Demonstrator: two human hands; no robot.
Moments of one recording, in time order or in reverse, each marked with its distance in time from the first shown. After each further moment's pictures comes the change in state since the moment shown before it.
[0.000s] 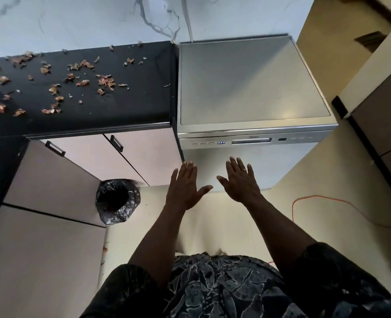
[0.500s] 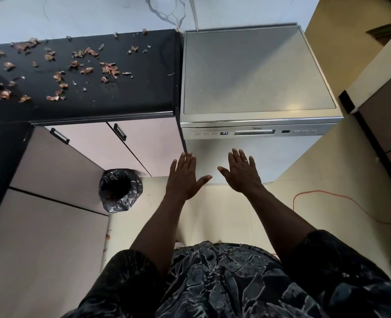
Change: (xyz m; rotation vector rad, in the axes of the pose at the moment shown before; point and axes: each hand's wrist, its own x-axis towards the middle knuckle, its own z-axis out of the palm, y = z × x) left_hand -0.011 0.000 0.001 -0.015 0.010 -0.054; right_hand -0.003 0.000 0.000 -0.001 -0.017 0.007
